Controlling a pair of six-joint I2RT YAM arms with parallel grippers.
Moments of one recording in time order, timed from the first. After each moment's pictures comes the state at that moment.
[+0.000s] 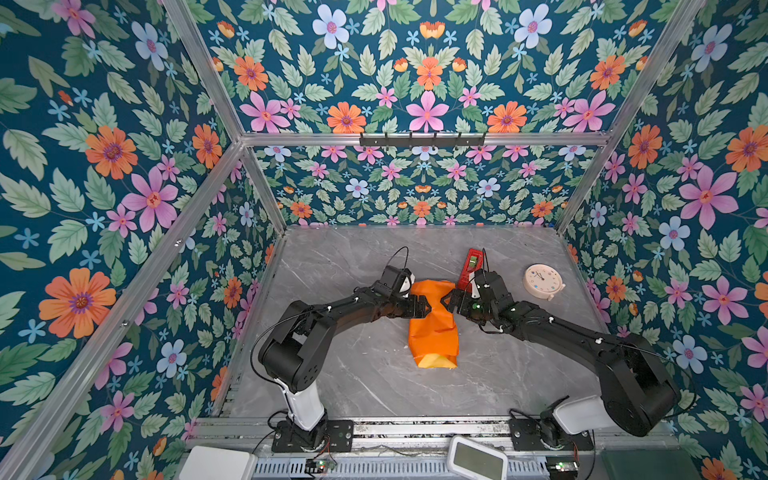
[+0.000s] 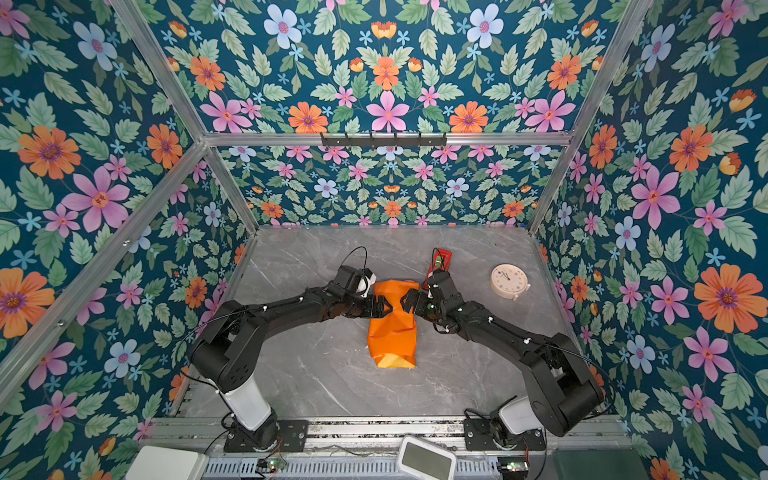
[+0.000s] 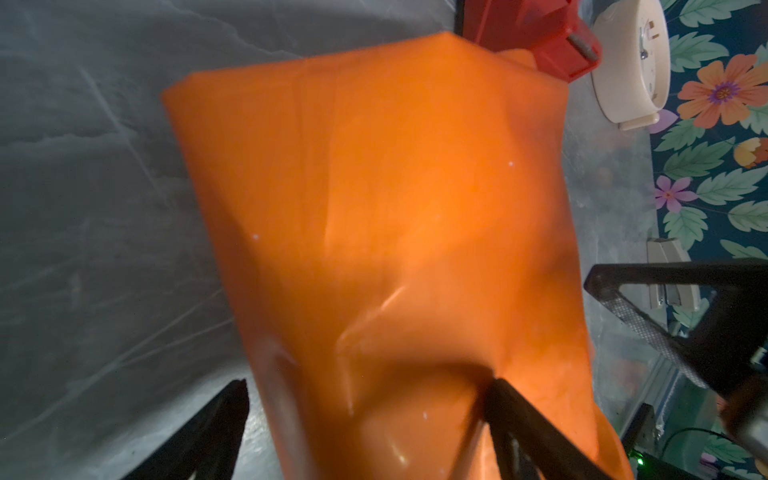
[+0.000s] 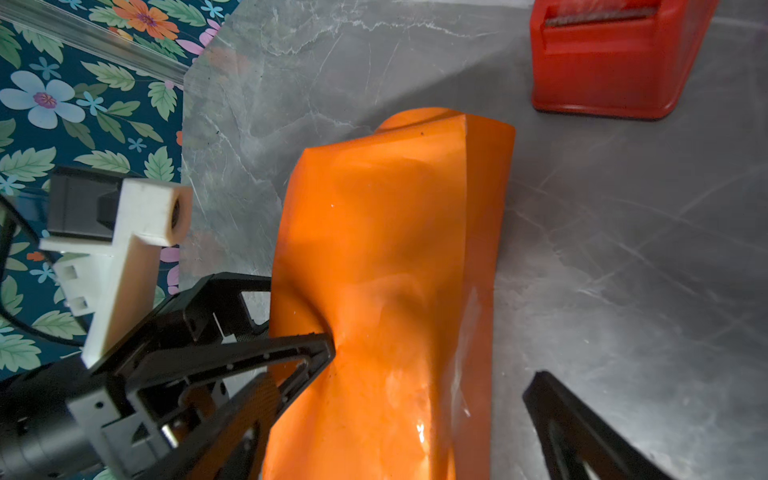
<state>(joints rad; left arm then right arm) -0.62 1.77 1.02 -0.21 0.31 -0.50 0.52 1.44 0.80 -0.11 -0.18 0.81</state>
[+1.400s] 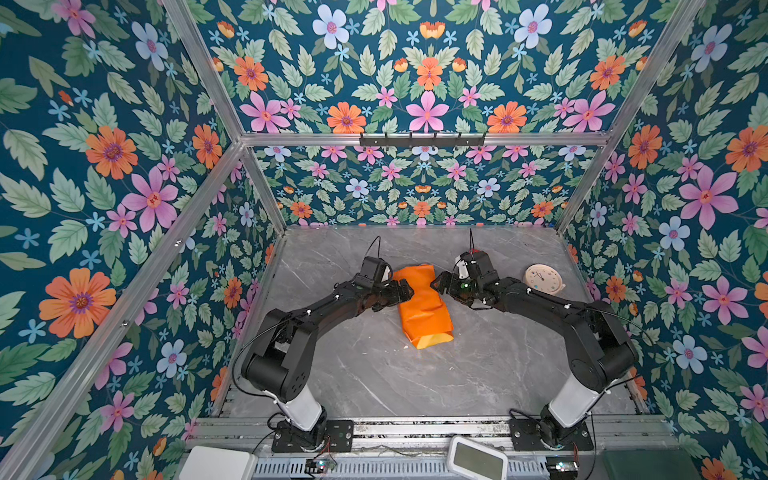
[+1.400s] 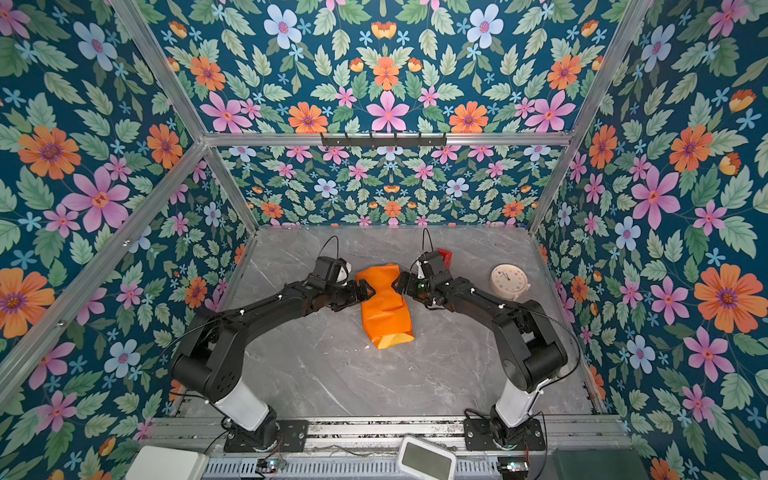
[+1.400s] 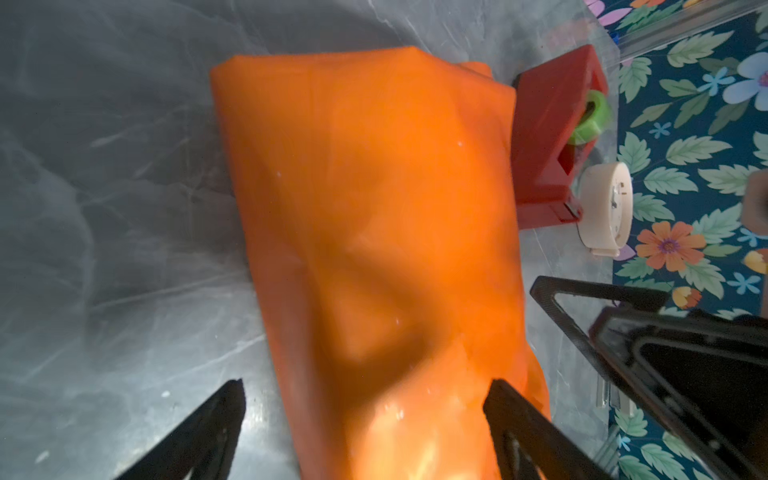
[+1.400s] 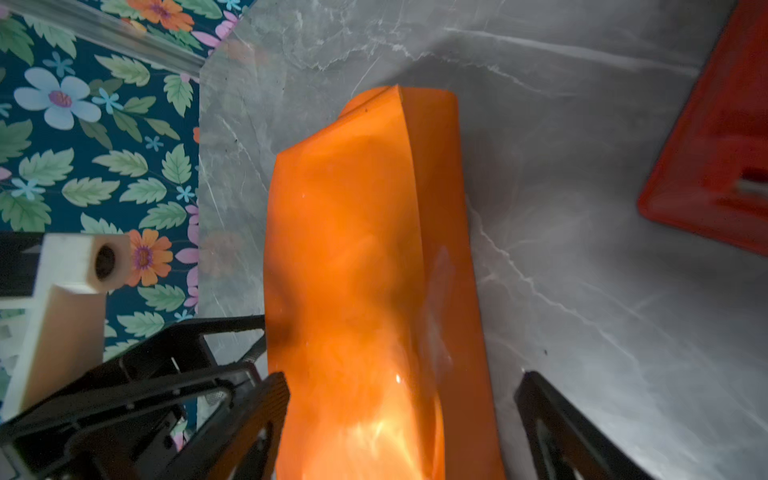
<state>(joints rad) -0.50 1.60 0.96 -0.20 0.31 -0.67 0.48 1.68 1.06 -0.16 -0.32 0.72</state>
